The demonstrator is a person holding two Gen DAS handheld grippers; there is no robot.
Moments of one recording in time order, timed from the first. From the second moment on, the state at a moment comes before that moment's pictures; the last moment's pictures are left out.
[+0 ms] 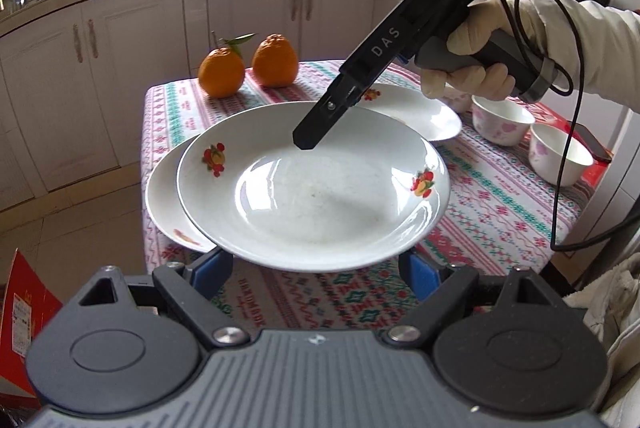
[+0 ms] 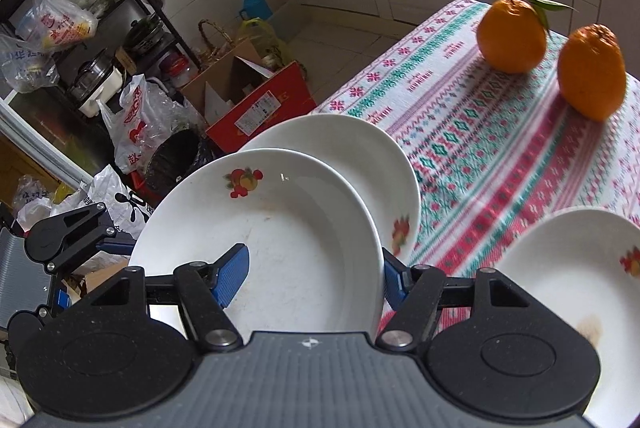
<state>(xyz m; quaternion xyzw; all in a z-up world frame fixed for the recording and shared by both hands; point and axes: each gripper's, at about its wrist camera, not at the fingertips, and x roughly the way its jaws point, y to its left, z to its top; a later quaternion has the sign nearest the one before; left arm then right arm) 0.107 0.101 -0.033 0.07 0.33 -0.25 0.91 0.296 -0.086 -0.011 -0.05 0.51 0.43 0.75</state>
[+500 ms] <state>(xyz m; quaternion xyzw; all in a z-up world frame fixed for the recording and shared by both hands) 0.127 0.115 -0.042 0.05 0.33 -0.24 0.91 0.323 -0.068 -0.028 -0.04 0.51 0.43 0.74</state>
